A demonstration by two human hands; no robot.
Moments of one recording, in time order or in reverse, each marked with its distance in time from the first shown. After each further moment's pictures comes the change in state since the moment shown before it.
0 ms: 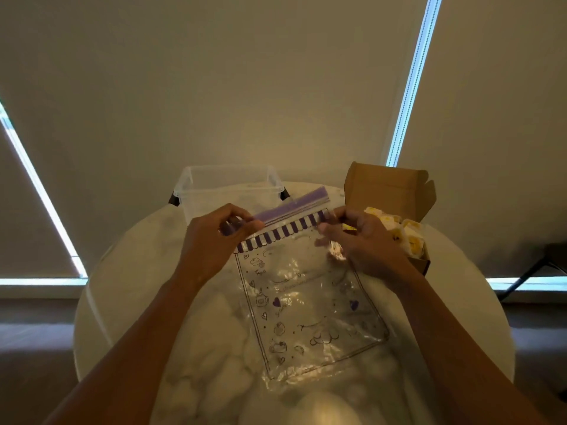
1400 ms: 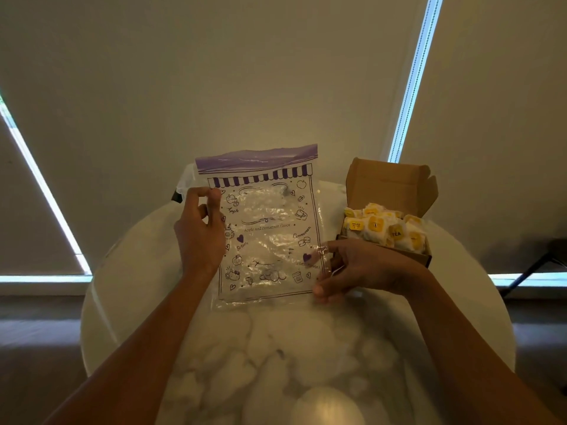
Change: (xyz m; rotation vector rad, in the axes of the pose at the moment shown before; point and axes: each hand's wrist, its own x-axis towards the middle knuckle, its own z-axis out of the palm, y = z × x) left_hand 0.003 -0.007 0.009 -0.078 0.438 -0.114; right_hand -0.012 0.005 -0.008 -0.219 -0.567 0.290
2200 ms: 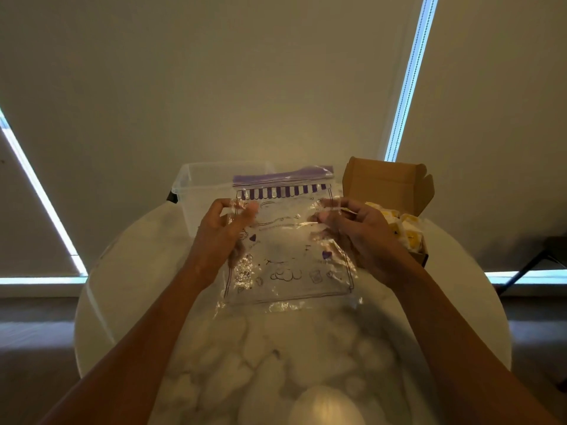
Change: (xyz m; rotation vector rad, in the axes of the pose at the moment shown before) left_hand -0.009 0.024 0.002 -0.301 -0.495 -0.360; right_hand 0.005 -0.021 0.002 0.525 0.472 -0.281
